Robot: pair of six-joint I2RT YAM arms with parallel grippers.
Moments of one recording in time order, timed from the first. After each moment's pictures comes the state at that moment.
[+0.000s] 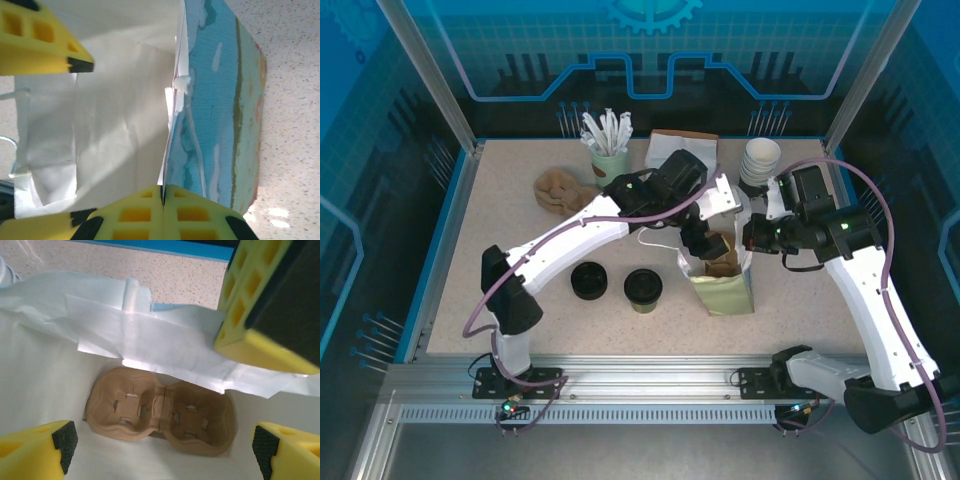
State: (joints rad) left arm -0.87 1.88 1.96 -0.84 0.33 0.30; right arm 0.28 1.12 1.42 -1.29 -0.20 0.41
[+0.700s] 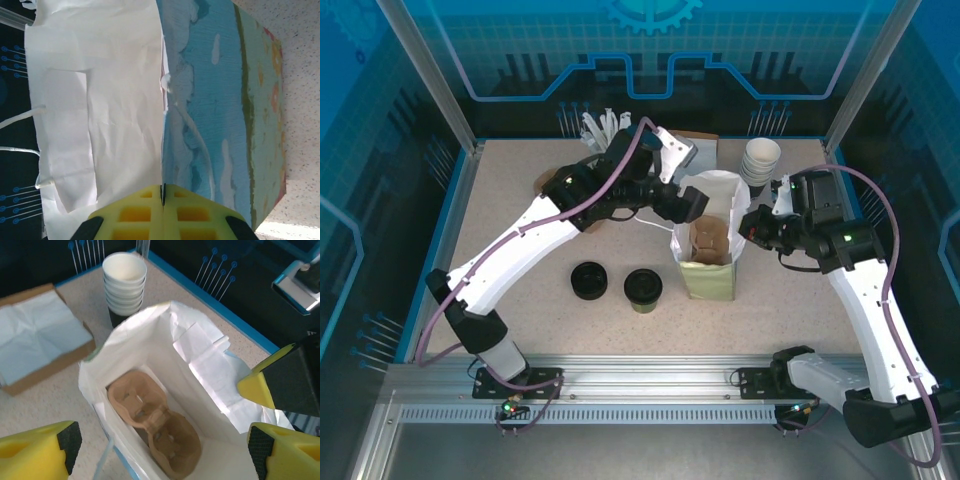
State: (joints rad) left arm -0.81 1.66 1.96 -0.89 0.08 -0.21; right arm 0.21 1.05 1.30 -1.09 -0.33 0.63
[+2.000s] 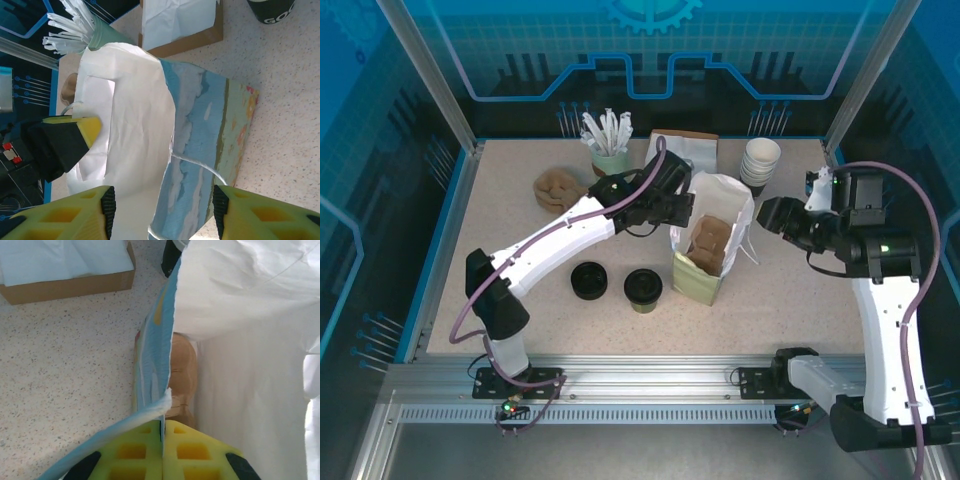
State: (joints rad) left arm -0.83 1.80 1.85 -0.84 -0.08 -0.54; right arm 0.02 1.02 1.47 -1.24 -0.38 0.49
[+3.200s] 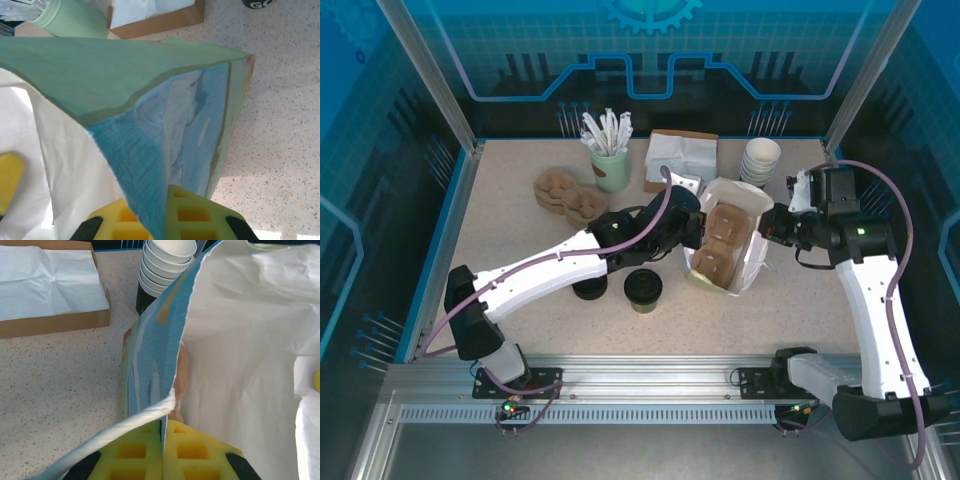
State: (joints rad) left arm -1.00 1.64 1.60 -0.55 -0.31 -0.59; right arm 0.07 1.06 1.35 -1.18 -0.30 0.40
